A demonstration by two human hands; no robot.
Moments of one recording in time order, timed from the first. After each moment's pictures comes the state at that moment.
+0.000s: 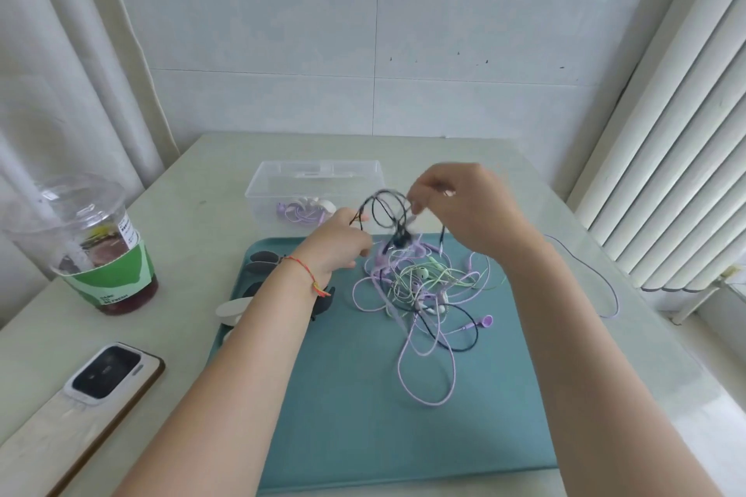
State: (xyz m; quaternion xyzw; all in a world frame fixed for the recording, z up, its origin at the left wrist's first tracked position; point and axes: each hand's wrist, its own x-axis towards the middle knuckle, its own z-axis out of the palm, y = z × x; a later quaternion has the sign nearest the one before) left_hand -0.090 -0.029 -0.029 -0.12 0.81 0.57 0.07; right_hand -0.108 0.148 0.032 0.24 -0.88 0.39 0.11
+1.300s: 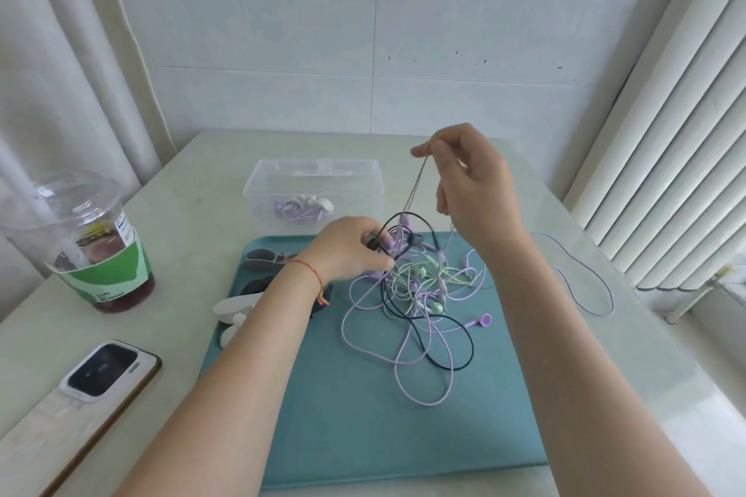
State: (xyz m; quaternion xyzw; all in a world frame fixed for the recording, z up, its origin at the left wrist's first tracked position) left_hand -0.086 -0.023 -0.031 0.01 0.91 0.40 0.03; right_hand -0.101 0.141 0.033 0.21 -0.76 0.59 0.16
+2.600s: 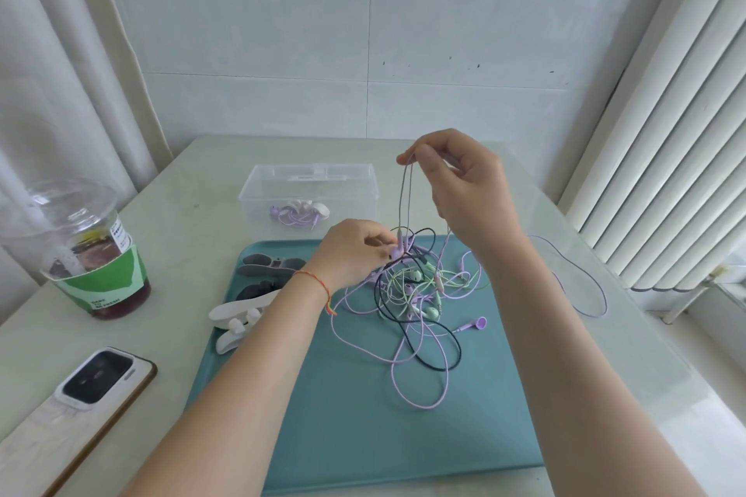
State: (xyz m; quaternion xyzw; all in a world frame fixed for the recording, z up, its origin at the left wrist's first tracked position) left_hand -0.089 -0.011 -0.039 0.03 0.90 0.44 -0.04; right_hand -0.093 0.142 0.042 0.25 -0.75 0.60 0.16
